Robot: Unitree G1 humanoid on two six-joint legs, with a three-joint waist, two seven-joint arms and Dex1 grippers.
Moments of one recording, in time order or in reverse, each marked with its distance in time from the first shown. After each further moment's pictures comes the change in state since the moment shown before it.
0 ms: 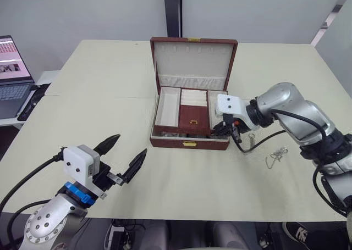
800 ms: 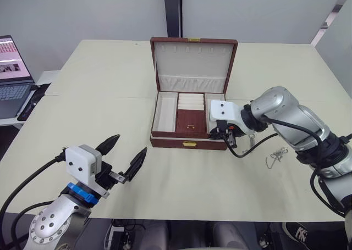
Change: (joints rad) left arm 0.001 -0.011 -0.029 -0.002 0.008 0.010 0.044; right arm 0.015 0.003 0.032 -0.093 -0.027 0.078 -0.020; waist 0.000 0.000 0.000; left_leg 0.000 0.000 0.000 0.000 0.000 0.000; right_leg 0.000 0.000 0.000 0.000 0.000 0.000
